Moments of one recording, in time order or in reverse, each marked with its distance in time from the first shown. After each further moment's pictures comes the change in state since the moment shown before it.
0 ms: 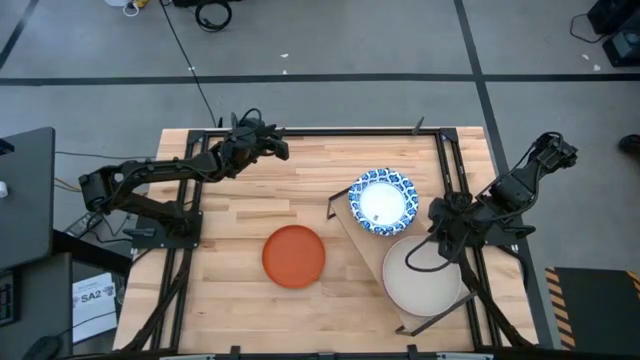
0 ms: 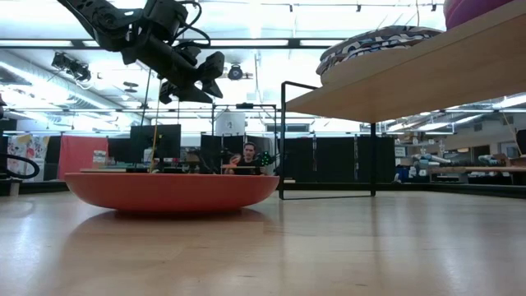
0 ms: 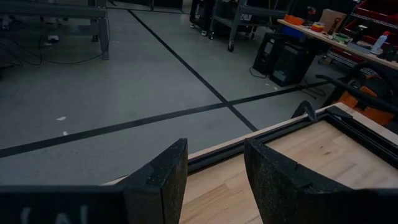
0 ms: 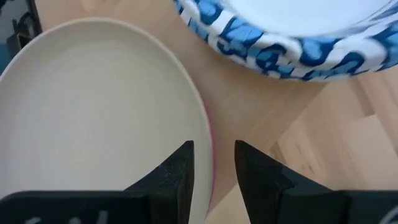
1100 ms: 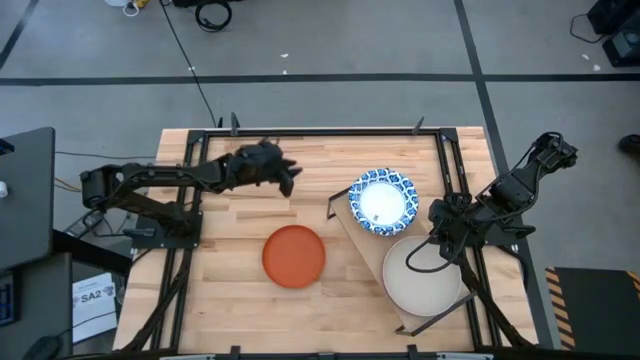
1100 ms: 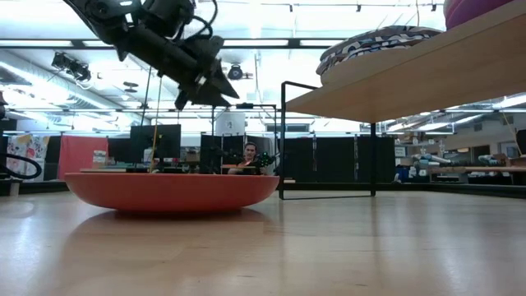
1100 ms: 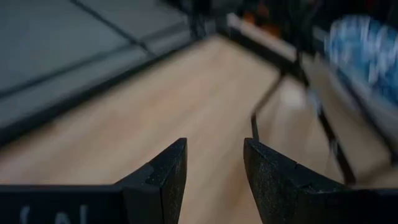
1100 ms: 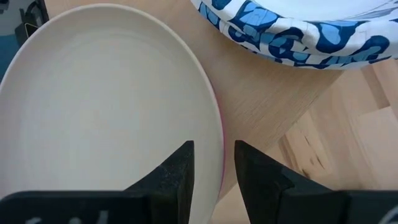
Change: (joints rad) left arm -0.150 0.000 0.000 -0.130 0.337 -0.002; right arm 0.000 0.000 0.000 0.003 -0.048 0.000
